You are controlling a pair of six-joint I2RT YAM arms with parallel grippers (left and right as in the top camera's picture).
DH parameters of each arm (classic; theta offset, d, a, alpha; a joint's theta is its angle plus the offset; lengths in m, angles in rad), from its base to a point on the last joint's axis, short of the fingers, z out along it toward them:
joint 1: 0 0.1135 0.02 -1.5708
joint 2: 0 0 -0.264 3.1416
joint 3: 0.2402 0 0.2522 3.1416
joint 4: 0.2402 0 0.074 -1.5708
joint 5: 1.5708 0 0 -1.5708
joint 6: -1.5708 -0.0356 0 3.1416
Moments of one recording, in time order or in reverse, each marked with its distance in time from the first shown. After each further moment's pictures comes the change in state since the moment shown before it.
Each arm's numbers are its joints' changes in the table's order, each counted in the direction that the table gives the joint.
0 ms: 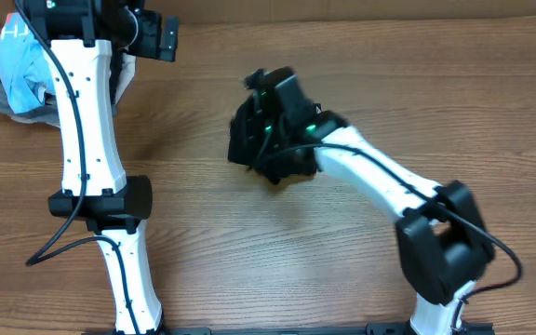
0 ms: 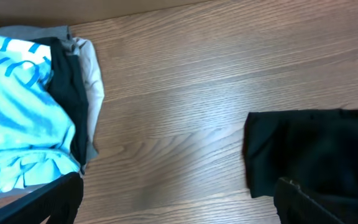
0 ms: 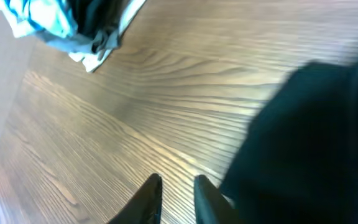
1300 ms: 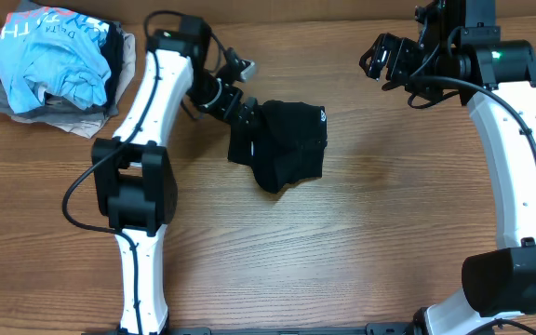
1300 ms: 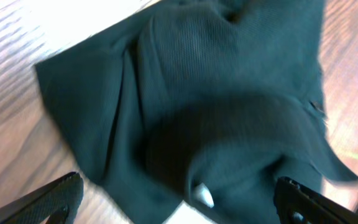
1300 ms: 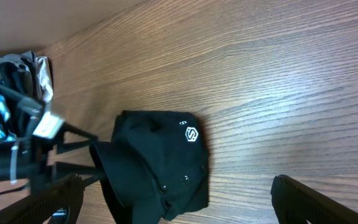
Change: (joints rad) left arm -0.175 0.005 -0.874 -0.407 0.445 -0.281; right arm -0.566 -0.200 0.396 0.814 -0.011 0.146
